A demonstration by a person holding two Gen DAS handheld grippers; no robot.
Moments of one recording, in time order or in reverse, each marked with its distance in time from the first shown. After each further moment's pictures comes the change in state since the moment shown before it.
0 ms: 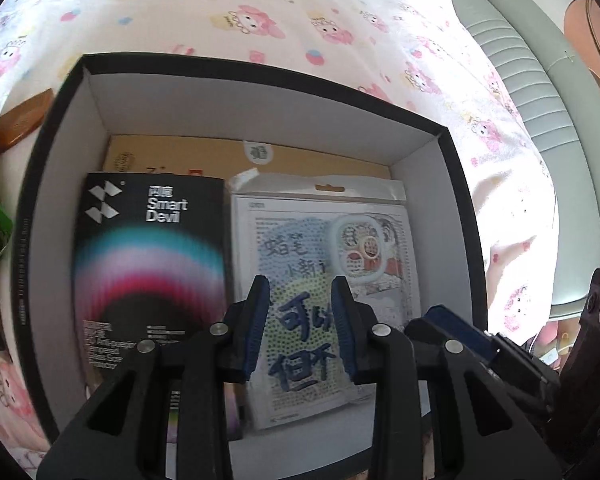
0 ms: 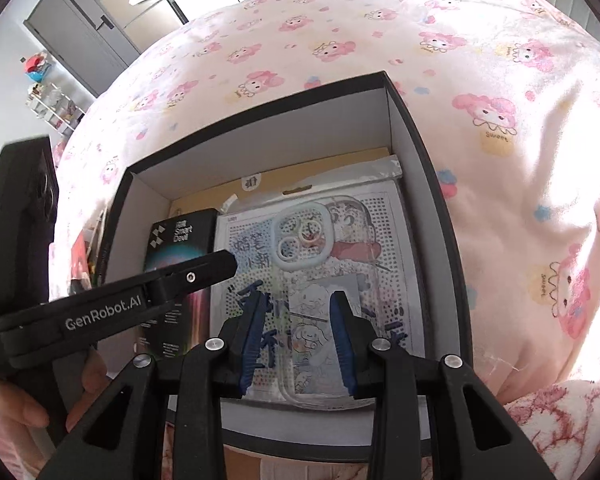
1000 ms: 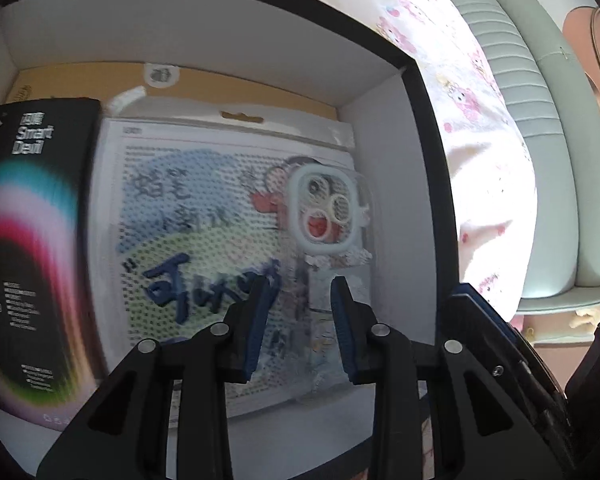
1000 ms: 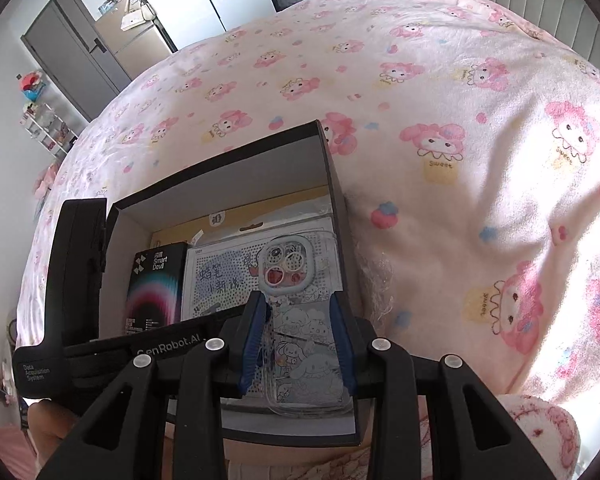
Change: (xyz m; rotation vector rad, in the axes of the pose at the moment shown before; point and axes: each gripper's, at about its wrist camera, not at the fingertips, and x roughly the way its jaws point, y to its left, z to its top) left arm 0.070 -0.081 -0.011 -0.039 0.149 -0.166; right arm -0.032 -0.034 0.001 0.007 -0.103 -0.065
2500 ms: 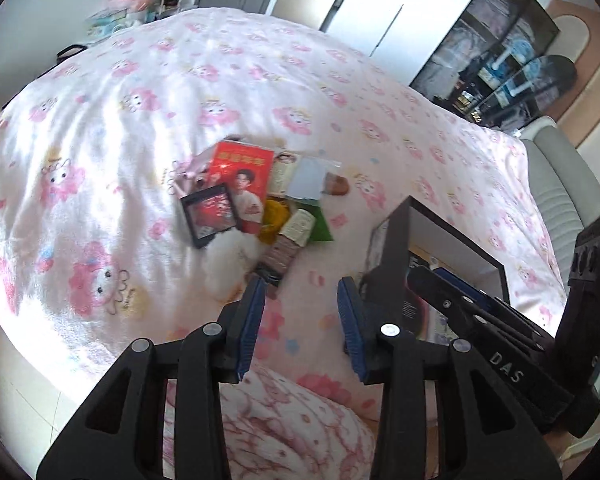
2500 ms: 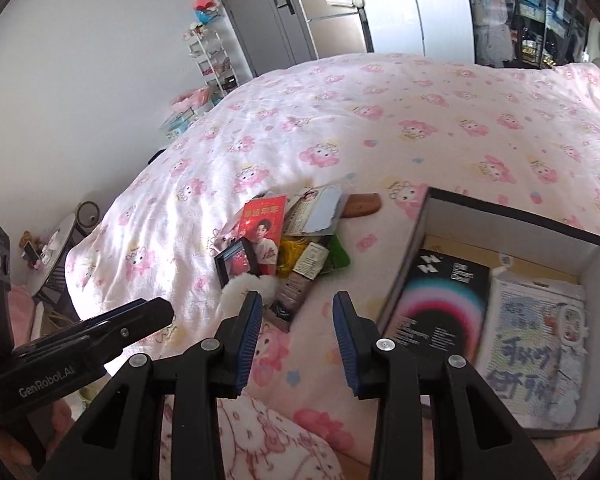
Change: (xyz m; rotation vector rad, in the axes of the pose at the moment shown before) left arm -0.302 0.198 -0.157 -0.299 -0.682 0.368; right arm -0.009 0.287 -0.076 -0.503 -0.028 0.337
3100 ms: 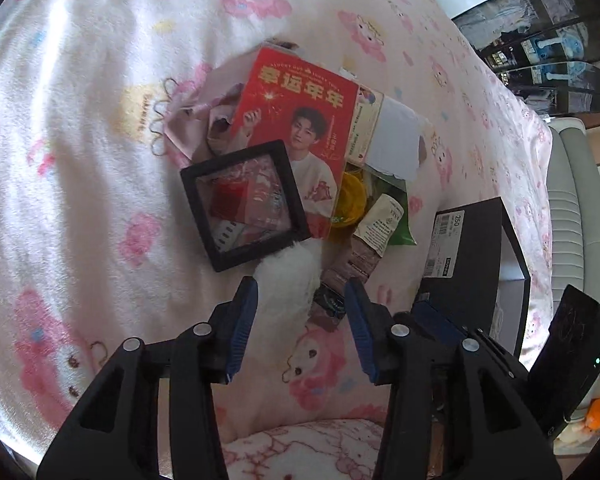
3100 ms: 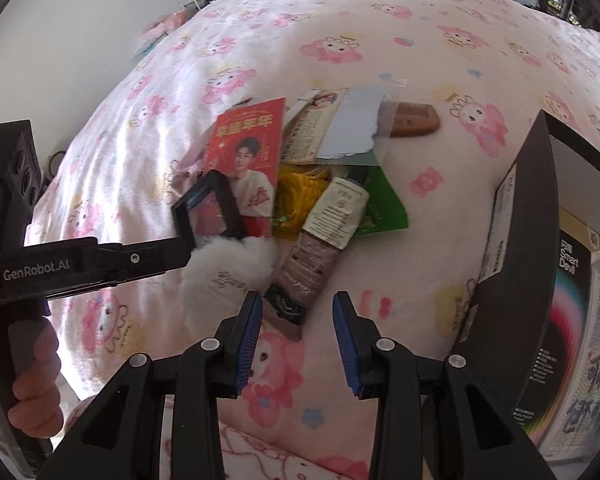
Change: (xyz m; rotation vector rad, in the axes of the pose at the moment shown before) left arm 0.160 0.080 0.067 -0.113 0.421 -0.129; right arm 0.148 0.009 0.006 0.048 0.294 -0.063
